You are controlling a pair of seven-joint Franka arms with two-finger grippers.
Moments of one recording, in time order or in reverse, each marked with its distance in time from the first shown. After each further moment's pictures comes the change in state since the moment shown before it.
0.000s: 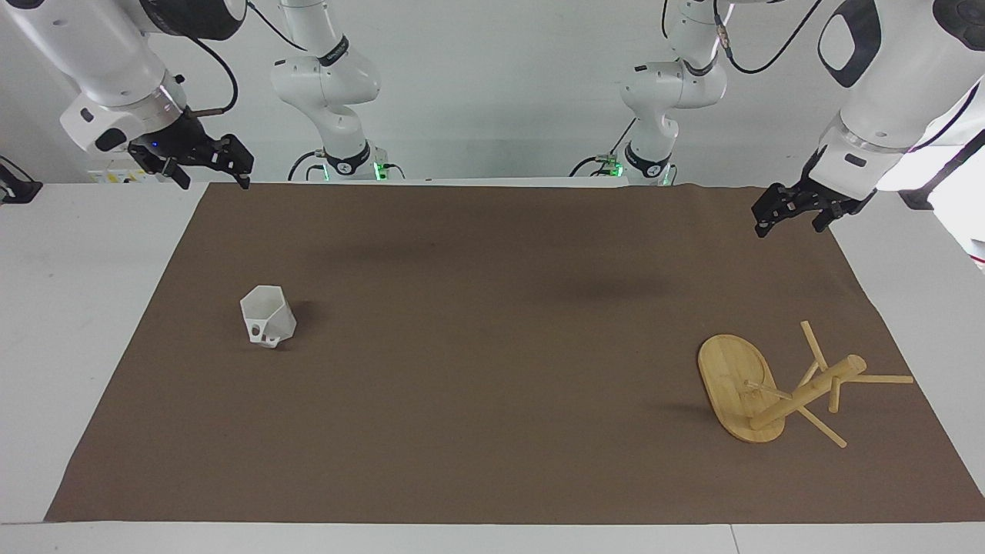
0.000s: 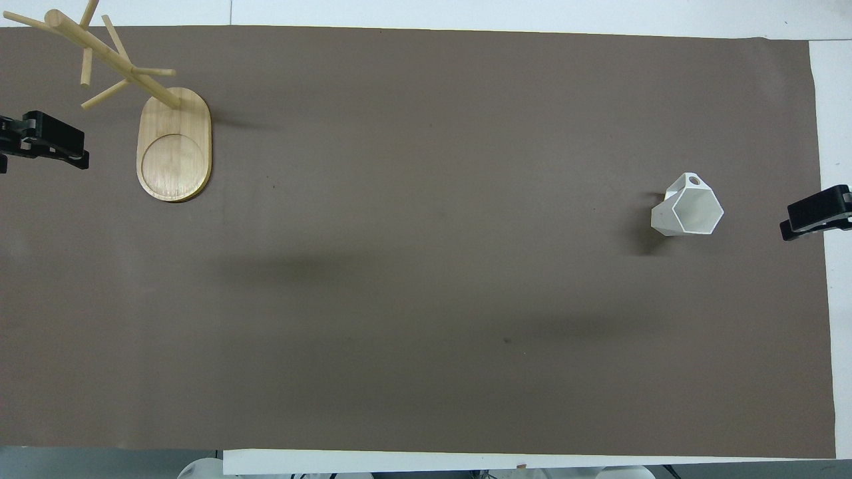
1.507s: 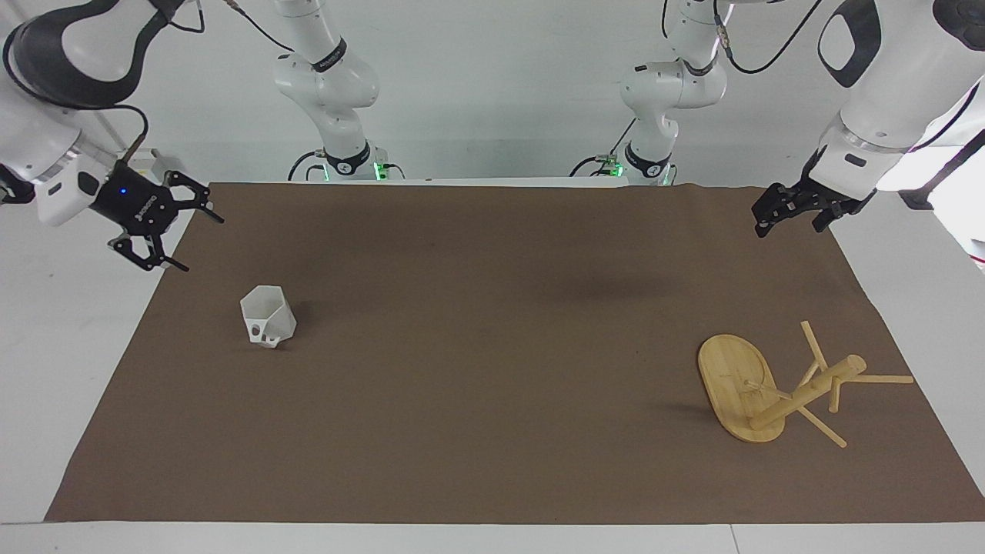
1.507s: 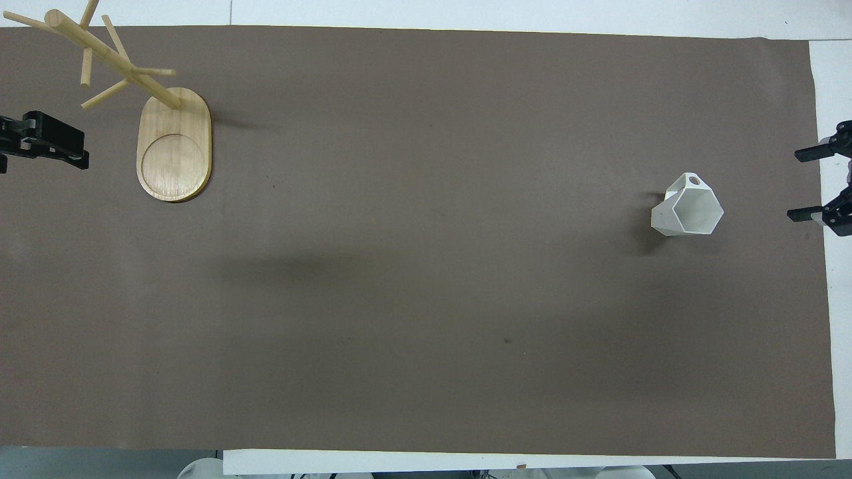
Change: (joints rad) left arm 0.000 0.000 0.000 0.000 0.000 0.000 0.000; right arm -0.350 0.245 -0.006 -0.090 0.599 0.226 -1.703
